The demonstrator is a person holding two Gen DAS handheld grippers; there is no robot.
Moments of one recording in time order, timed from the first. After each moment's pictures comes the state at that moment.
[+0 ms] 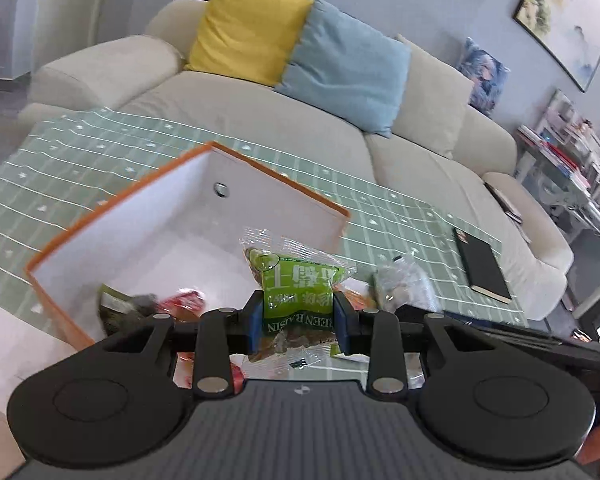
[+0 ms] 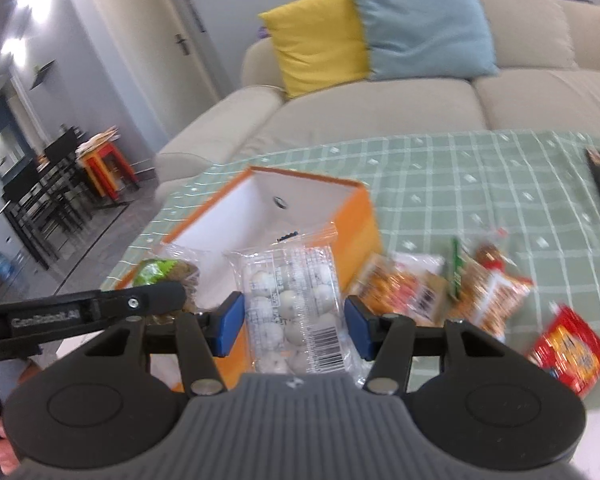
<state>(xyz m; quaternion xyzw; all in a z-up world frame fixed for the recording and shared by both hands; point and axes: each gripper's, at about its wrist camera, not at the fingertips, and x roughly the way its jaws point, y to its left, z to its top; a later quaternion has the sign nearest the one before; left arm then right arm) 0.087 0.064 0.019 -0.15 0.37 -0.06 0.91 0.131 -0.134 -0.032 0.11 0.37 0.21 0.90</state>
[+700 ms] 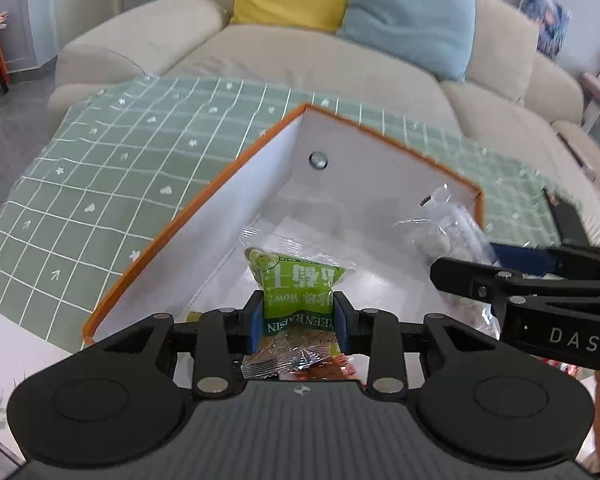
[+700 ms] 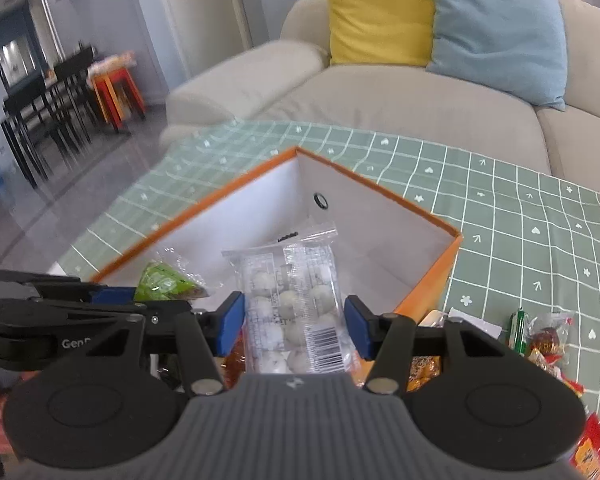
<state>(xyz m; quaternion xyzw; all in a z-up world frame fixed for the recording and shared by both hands) 0.159 0.119 -0.028 -0.09 0.47 -0.01 0.88 0.222 -0.032 -0.049 -0.02 0.42 0.24 0.88</state>
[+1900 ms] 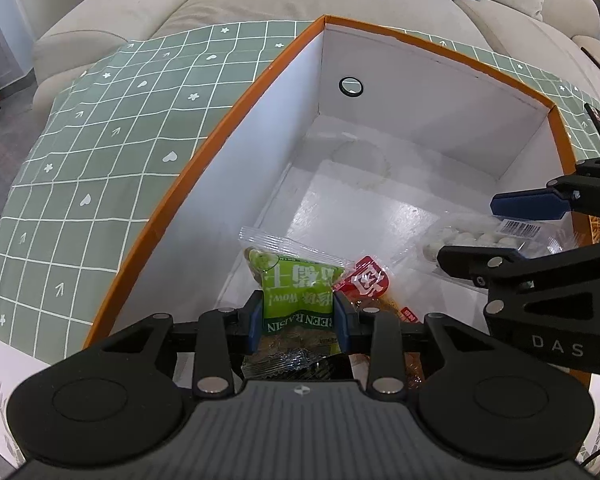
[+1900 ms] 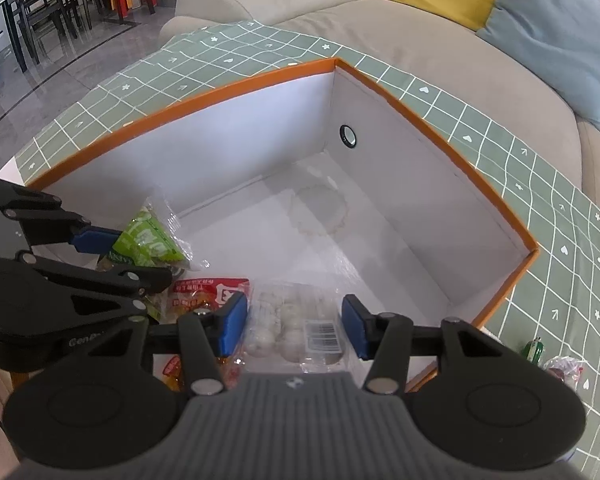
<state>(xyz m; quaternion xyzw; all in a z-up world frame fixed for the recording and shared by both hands) 0.191 0.128 -0.080 0.01 0.55 -0.01 0.84 0.263 0.028 -0.105 -0.15 0.49 0.25 0.82</state>
